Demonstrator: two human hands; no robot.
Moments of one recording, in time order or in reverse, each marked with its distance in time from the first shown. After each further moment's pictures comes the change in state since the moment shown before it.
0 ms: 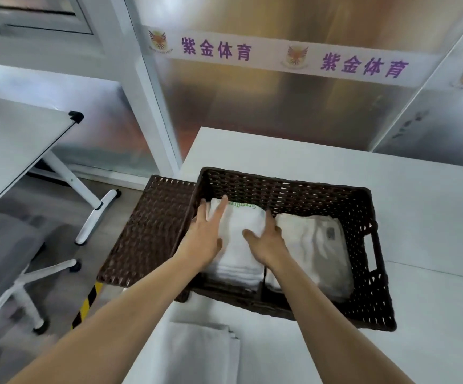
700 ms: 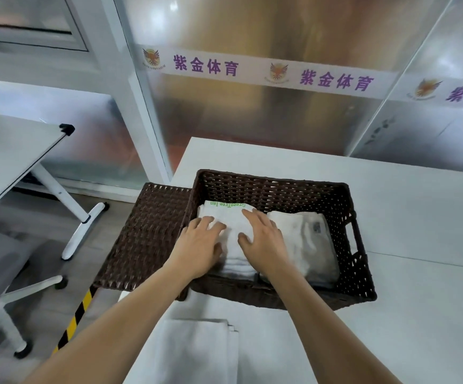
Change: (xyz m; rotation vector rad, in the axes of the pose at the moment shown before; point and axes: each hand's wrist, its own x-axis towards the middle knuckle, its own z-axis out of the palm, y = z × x) left_hand -0.044 -0.009 -0.005 0.202 0.100 0.245; right_hand -0.054 -0.003 -0.004 -0.343 0.178 -0.396
